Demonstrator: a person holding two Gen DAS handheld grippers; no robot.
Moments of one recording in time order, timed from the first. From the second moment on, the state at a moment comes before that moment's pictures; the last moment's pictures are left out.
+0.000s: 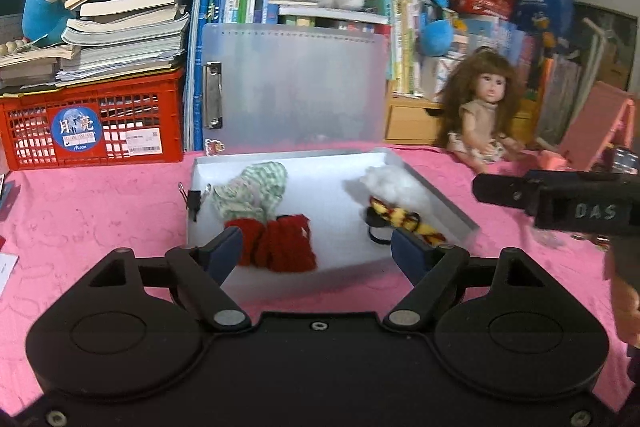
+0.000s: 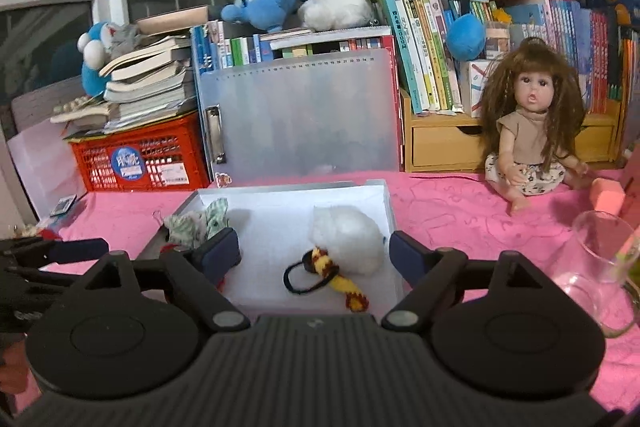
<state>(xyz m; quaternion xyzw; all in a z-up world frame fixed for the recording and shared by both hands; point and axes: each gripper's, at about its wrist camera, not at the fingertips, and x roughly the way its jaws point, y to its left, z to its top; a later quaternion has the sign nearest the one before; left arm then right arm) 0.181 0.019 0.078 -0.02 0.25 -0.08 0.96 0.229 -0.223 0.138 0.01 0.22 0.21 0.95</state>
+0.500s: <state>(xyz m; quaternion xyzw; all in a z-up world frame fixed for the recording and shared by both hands) 0.110 0.007 0.054 0.00 0.24 -0.10 0.97 0.173 -0.226 0.100 -0.04 0.21 0.21 0.95</state>
